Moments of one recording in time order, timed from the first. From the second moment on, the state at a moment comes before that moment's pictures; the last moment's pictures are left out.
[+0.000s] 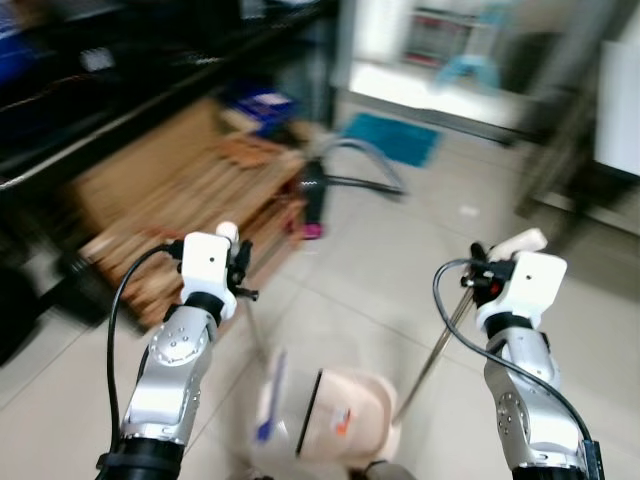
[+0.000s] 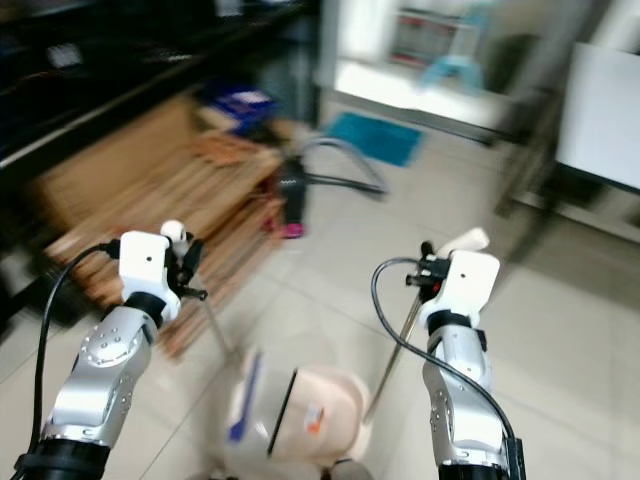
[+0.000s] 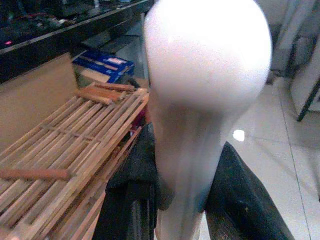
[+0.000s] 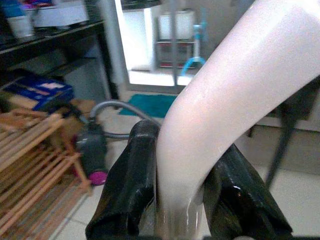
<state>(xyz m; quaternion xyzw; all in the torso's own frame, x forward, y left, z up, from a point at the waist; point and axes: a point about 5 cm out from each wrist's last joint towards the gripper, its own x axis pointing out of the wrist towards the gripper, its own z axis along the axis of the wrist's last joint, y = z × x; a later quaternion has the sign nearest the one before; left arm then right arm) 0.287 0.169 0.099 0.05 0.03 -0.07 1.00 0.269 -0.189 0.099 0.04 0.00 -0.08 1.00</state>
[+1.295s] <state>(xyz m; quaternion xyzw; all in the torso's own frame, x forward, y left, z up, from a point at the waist) 0.286 0.176 0.111 0.09 0.00 -0.07 0.99 0.275 -0.206 0.108 0.00 0.02 -0.11 0.99</state>
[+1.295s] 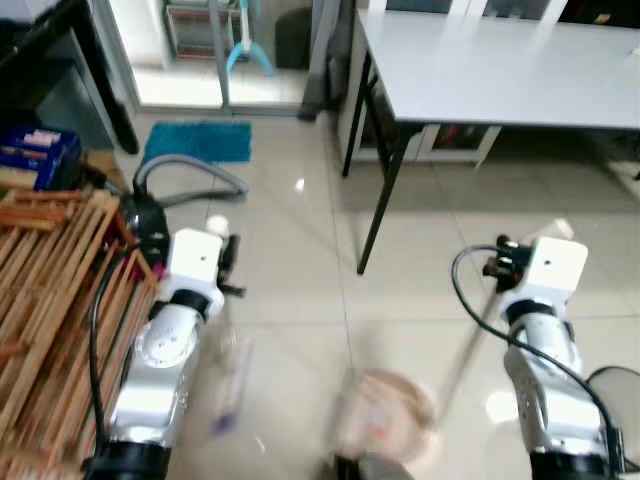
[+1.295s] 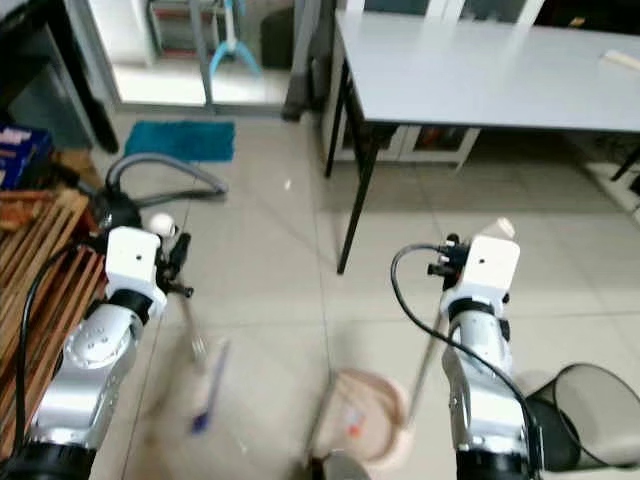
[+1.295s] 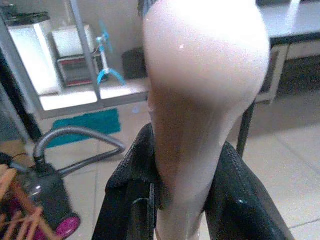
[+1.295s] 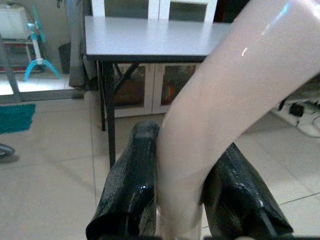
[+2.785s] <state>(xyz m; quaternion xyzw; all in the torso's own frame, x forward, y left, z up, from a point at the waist) 0.282 0.167 0.099 0.07 0.02 -0.07 0.99 0.260 -0.222 0.118 -0.01 0.00 -0.17 0.99</state>
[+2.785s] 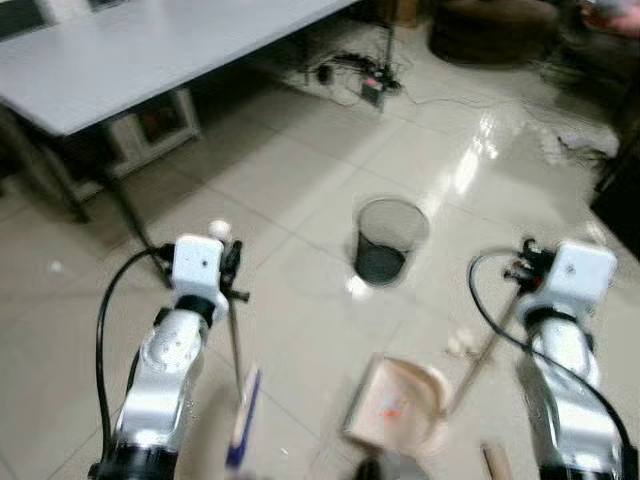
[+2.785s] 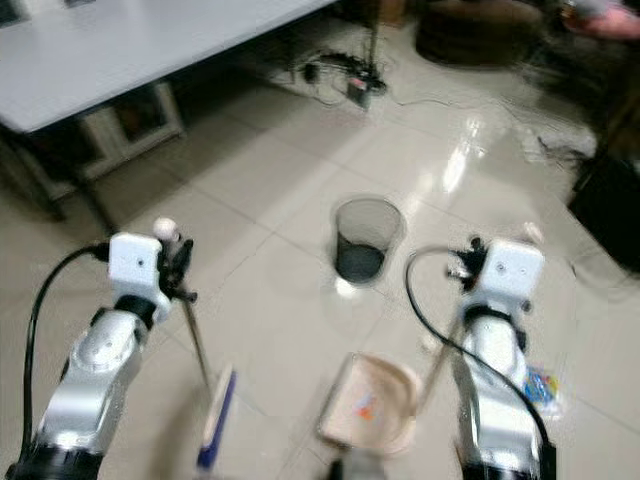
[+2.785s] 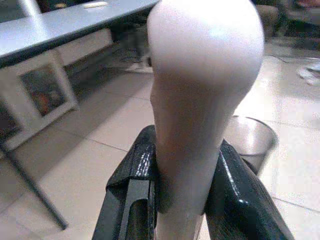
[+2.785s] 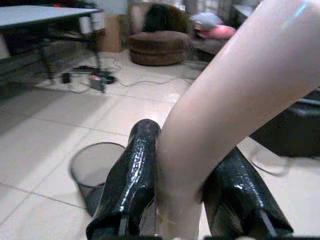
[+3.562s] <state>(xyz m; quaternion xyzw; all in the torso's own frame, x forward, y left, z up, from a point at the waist) 0.288 0.161 0.113 0.06 -0.02 -0.13 0.99 0.252 -0.219 0.107 0.01 0.03 -0.18 0.98</state>
